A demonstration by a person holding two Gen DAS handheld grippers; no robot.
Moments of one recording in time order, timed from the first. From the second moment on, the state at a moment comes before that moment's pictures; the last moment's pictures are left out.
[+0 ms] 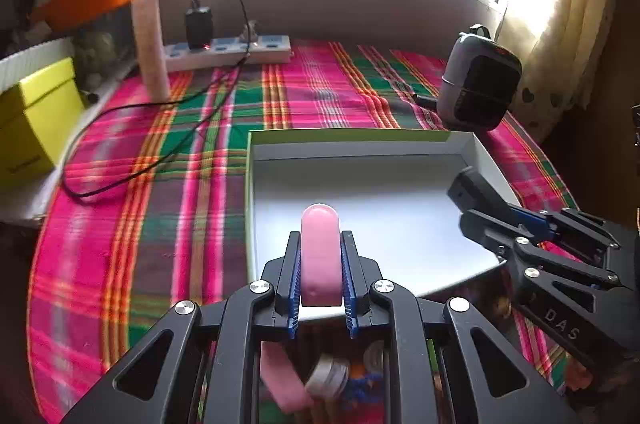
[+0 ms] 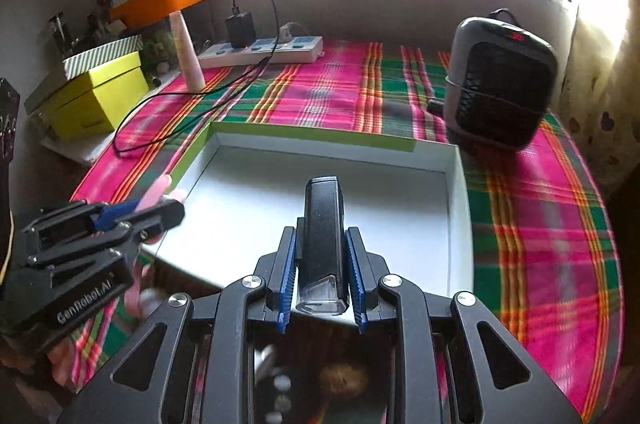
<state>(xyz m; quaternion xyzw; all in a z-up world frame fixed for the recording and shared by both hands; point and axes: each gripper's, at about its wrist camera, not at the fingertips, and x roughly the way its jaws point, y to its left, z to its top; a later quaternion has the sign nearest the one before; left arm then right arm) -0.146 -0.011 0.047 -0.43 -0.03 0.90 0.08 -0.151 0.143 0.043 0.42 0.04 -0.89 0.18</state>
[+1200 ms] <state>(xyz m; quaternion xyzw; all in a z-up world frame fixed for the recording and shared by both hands) -0.222 -0.004 0.017 -0.47 0.00 0.88 0.06 -0.223 0.122 0.009 0.47 0.06 -0.86 0.16</state>
